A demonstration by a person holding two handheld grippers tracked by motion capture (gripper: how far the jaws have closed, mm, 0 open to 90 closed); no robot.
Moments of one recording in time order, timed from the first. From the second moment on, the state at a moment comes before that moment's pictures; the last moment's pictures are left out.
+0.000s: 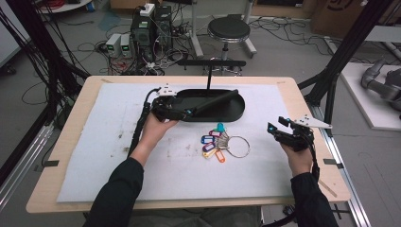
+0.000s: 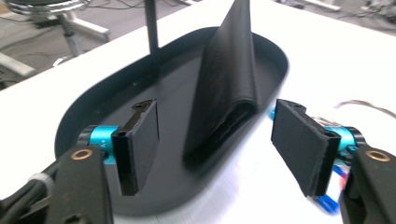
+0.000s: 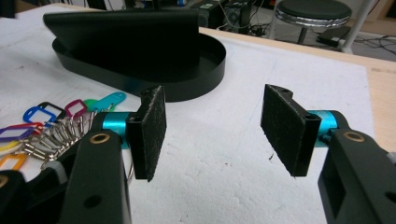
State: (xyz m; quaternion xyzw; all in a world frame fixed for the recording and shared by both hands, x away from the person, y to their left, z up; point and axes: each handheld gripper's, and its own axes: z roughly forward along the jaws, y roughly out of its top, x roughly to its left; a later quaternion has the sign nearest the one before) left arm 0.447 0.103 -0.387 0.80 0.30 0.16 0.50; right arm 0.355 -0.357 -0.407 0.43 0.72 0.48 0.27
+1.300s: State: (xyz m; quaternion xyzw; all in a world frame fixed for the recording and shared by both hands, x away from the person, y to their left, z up) left arm 0.349 0.208 -0.410 0.77 0.30 0.20 0.52; right arm 0.355 -0.360 -0.403 0.43 0.71 0.48 0.27
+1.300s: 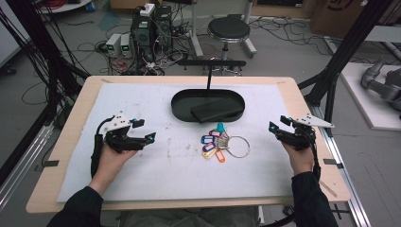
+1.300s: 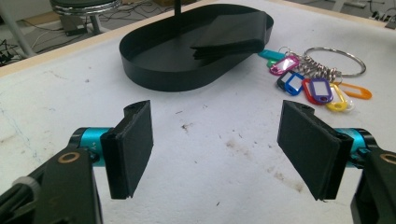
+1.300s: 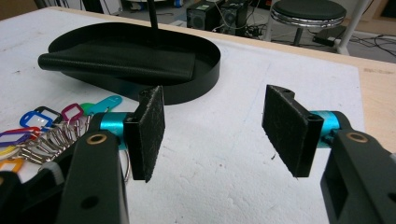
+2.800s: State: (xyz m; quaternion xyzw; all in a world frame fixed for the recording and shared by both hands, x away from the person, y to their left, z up) left arm 0.353 0.194 -0.405 0.78 0.29 0.21 0.52; right arm 0.361 -0.301 -0.437 0.42 0.80 0.40 0.16
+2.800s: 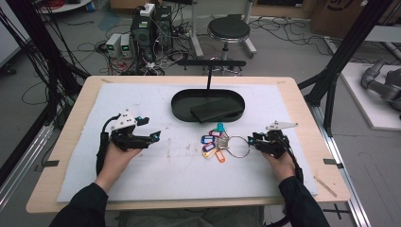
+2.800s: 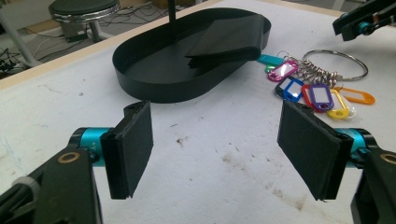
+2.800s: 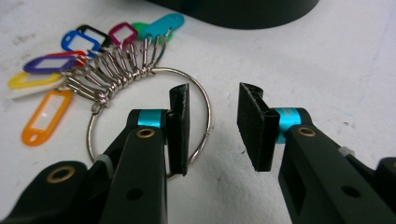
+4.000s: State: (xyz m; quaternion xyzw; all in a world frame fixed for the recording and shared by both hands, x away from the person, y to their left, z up) left arm 0.348 0.196 -0.405 0.78 0.30 0.21 0.51; right arm 0.365 -0.296 -0.432 0.42 0.79 0.43 0.14
